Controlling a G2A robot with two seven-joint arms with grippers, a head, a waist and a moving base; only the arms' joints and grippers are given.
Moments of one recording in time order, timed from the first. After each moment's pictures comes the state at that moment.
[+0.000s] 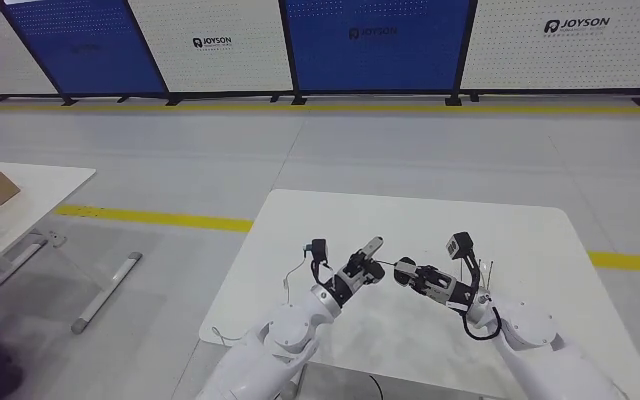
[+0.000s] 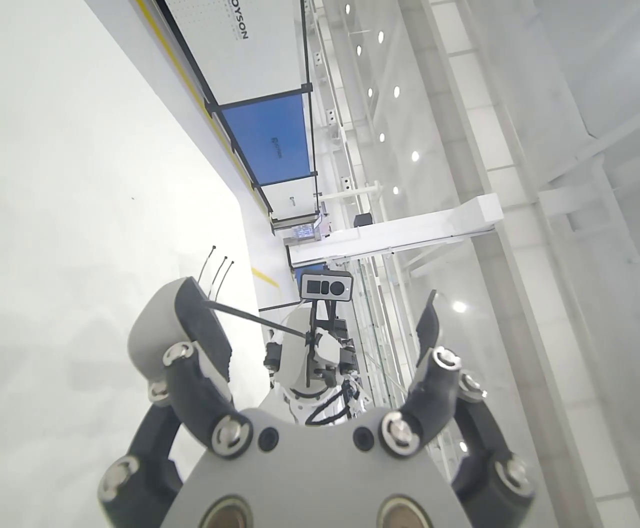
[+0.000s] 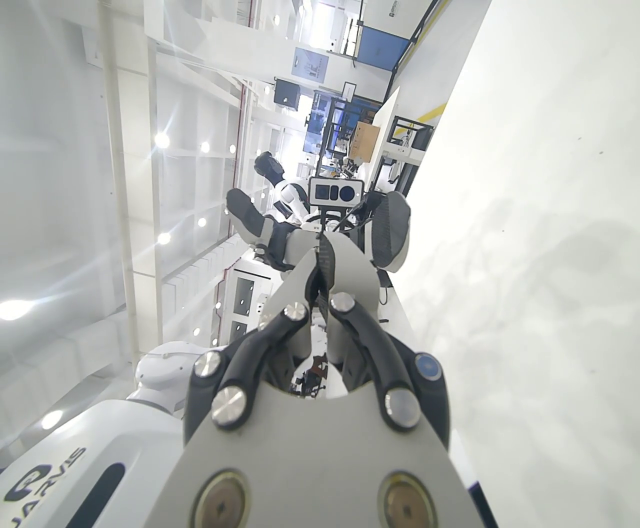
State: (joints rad) left arm 1.41 -1.25 -1.03 -1.63 -0.30 -0.15 -0.12; right arm -1.10 -1.08 0.90 -1.36 0.55 -0.27 0.77
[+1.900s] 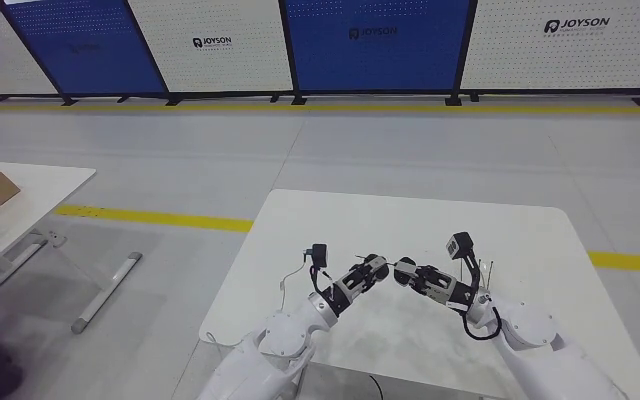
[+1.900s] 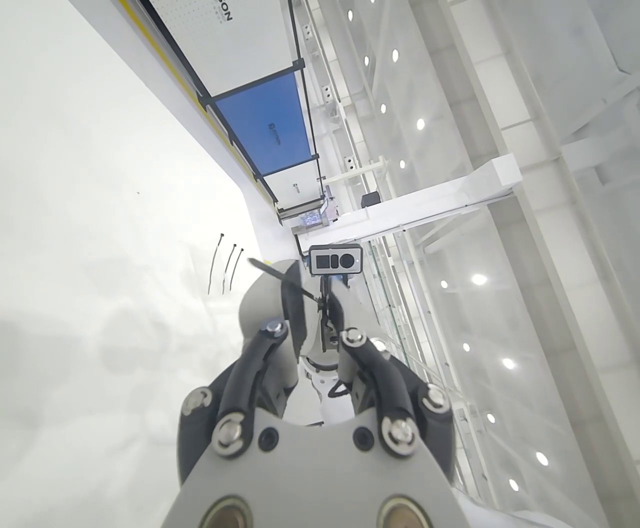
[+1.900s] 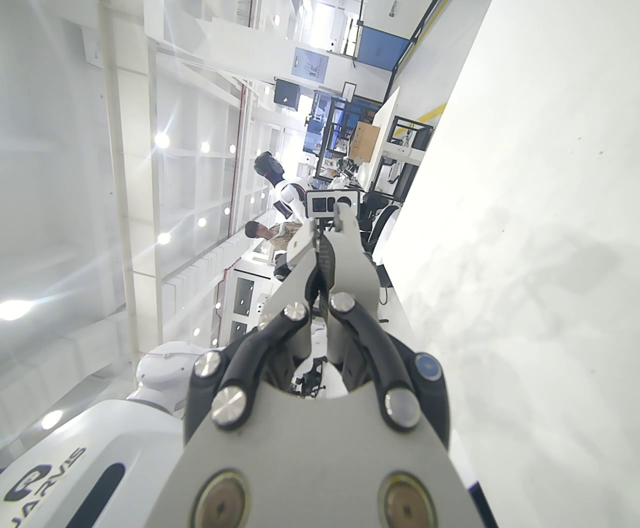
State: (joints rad) left arm 1.45 -1.24 -1.05 -1.63 -0.19 -0.23 -0.17; right arm -1.10 -1.08 0.90 -1.36 0.55 -0.27 0.77
